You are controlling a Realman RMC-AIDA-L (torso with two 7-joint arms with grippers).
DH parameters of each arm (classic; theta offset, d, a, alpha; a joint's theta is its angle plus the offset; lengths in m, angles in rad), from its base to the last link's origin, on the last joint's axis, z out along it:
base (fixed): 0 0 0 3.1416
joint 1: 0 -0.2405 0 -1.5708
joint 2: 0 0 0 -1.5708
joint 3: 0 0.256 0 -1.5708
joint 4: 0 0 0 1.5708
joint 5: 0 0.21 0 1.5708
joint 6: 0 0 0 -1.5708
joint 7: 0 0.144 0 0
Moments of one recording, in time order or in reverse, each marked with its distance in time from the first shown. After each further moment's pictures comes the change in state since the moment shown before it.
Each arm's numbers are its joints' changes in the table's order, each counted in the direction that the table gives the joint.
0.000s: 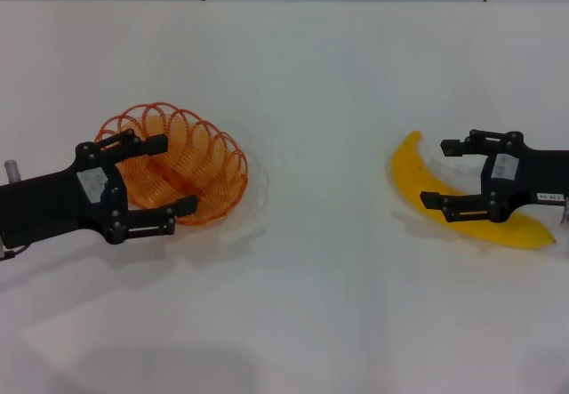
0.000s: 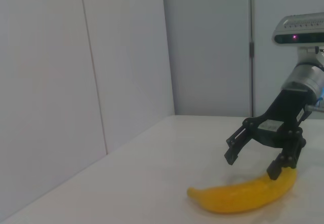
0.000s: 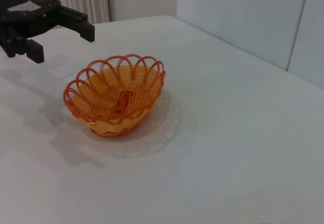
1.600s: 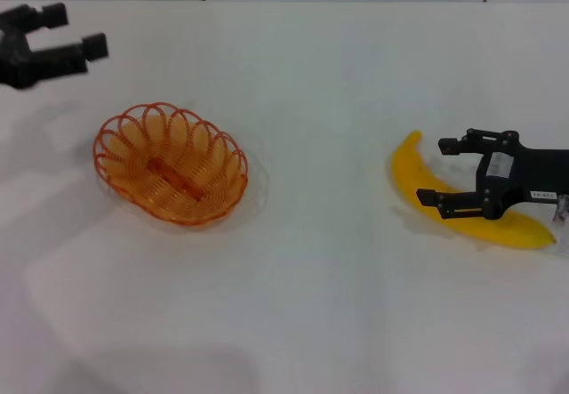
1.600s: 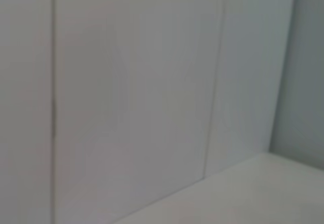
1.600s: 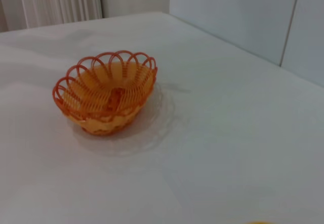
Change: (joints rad) left arm 0.013 -0.035 -0.002 0.396 -0.092 0.077 -0.674; right arm -0.014 -0.002 0.000 0.035 0.001 -0.039 -0.009
